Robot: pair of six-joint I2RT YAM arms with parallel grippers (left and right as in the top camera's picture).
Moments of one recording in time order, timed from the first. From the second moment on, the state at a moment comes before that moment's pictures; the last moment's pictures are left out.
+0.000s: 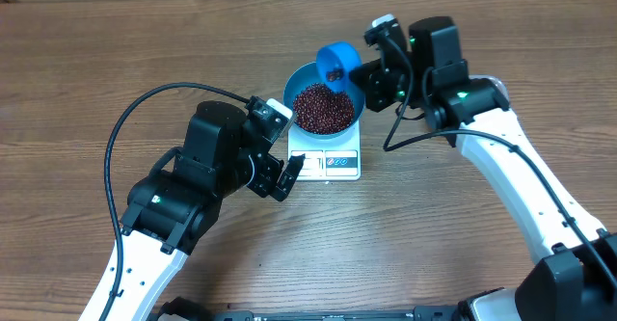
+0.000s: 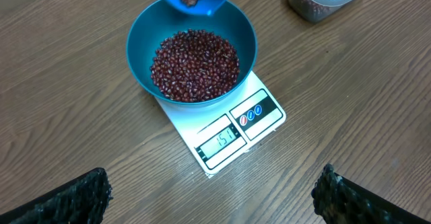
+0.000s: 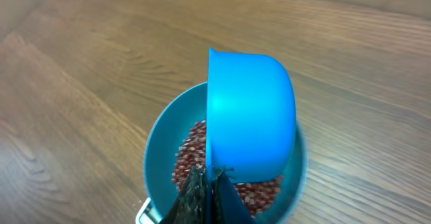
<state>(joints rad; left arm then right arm) -0.44 1.11 1.10 -0.76 0.16 0.11 0.30 1.61 1.34 -0.47 -0.41 -0.01</state>
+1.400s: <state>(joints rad) -0.44 1.11 1.10 -0.76 0.16 0.11 -0.10 1.54 1.34 -0.79 0.01 -0.04</state>
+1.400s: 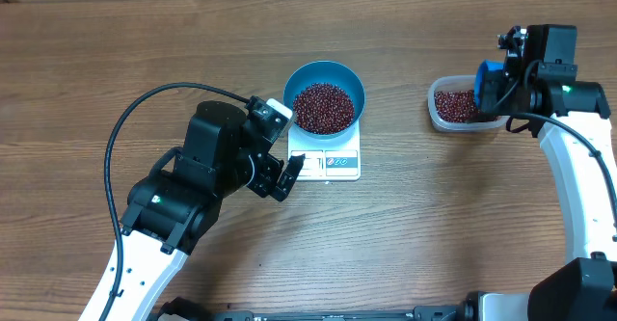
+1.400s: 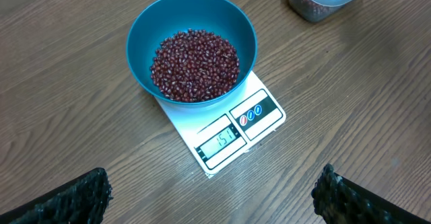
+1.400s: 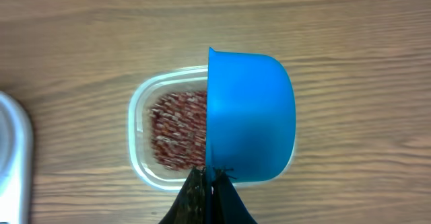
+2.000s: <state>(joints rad) -0.44 1.11 1.10 -0.76 0.16 0.11 0.08 1.51 1.34 -0.81 0.39 -0.09</state>
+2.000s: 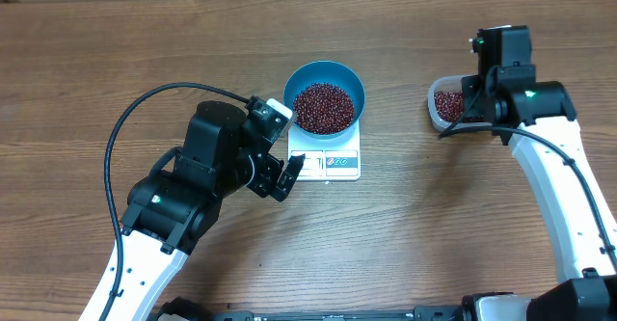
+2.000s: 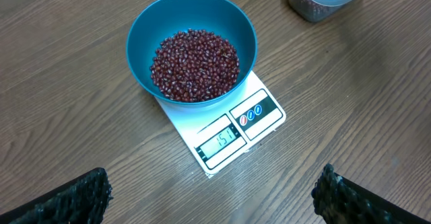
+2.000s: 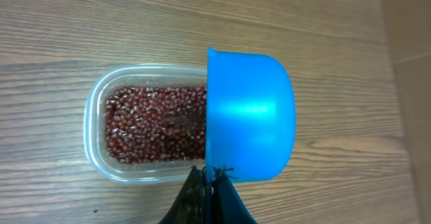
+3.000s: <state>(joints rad) -0.44 1.11 1.10 -0.76 0.16 0.11 0.32 1.51 1.34 -0.51 -0.40 -0.09</state>
